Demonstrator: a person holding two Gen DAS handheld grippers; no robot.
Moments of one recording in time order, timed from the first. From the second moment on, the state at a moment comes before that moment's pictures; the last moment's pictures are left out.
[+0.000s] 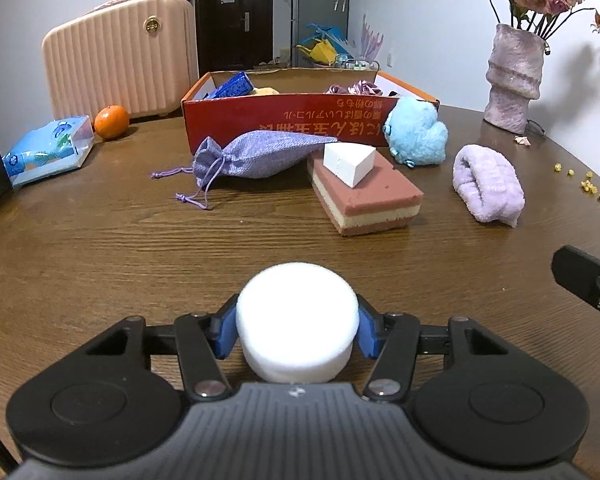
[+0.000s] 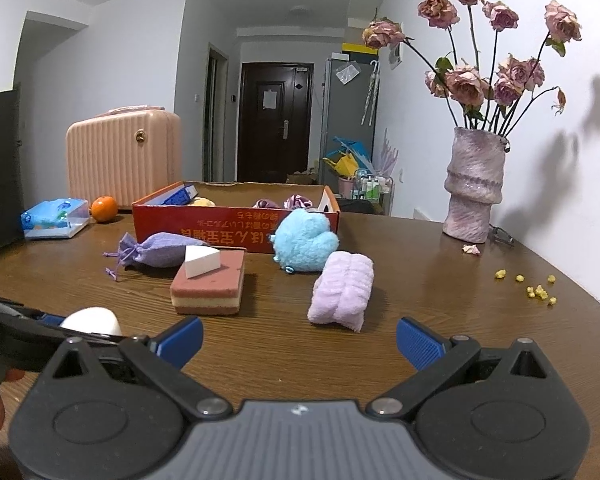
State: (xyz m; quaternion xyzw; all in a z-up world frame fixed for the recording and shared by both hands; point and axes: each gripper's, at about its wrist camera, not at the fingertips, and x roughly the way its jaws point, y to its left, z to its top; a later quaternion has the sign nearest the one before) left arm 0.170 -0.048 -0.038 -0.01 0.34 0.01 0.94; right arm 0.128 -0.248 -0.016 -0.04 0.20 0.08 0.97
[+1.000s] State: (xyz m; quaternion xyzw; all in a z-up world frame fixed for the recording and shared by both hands) left arm 0.166 -0.031 -0.016 0.01 0.30 0.02 0.95; right arm 0.168 -0.220 0.001 -0.01 0.21 0.16 0.97
